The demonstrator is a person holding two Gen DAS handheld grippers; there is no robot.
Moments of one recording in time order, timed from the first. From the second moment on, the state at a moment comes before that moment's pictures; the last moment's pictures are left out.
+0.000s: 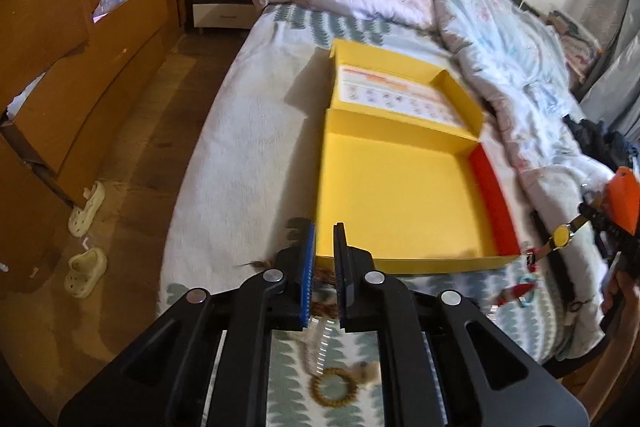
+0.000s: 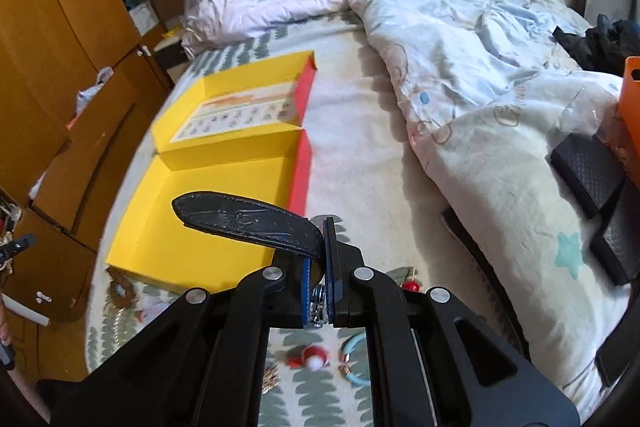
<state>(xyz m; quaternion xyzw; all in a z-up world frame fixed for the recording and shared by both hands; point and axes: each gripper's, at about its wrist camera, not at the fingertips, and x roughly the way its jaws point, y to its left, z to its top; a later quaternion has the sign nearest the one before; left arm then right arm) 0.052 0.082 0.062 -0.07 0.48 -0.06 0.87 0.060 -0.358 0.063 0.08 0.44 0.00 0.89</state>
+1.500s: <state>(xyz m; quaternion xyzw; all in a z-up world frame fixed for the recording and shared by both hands) -0.035 0.032 0.014 0.05 0.37 0.01 0.93 -0.048 -0.269 0.019 -0.02 0.38 -0.07 0.92</state>
